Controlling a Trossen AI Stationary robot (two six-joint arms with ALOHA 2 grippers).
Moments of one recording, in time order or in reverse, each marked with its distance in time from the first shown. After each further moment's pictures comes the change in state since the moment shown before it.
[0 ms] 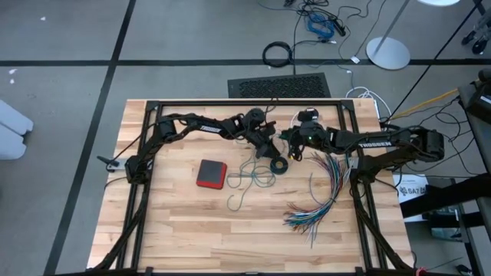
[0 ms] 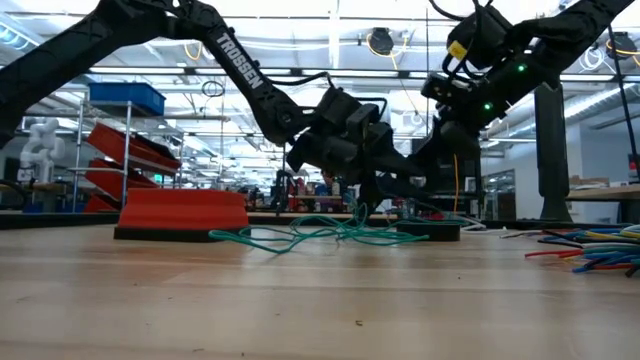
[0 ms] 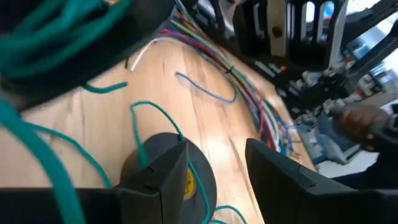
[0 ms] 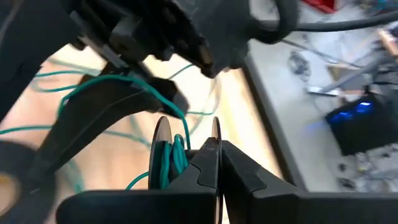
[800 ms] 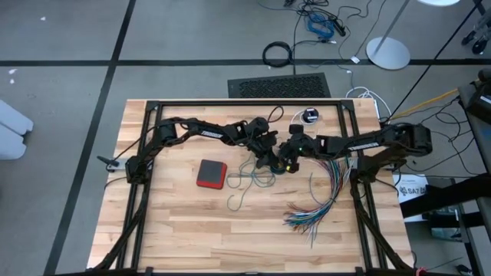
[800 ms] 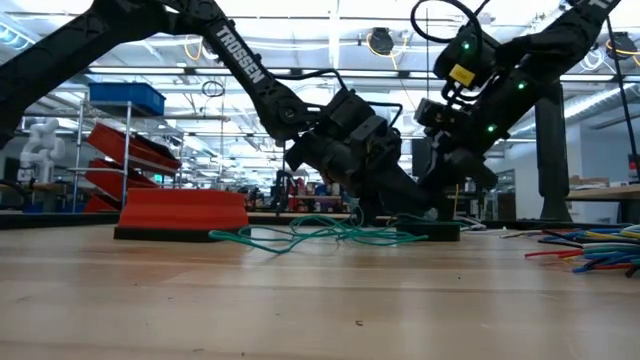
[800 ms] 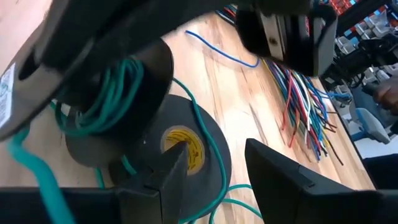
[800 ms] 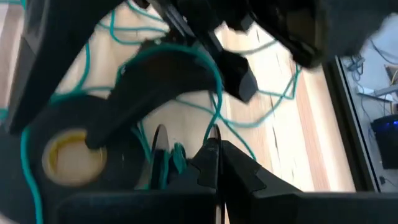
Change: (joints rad) left arm -0.066 0.000 0.000 -0.140 -0.126 0.138; right arm 0.100 0.156 0.000 -0.040 -0.063 0.021
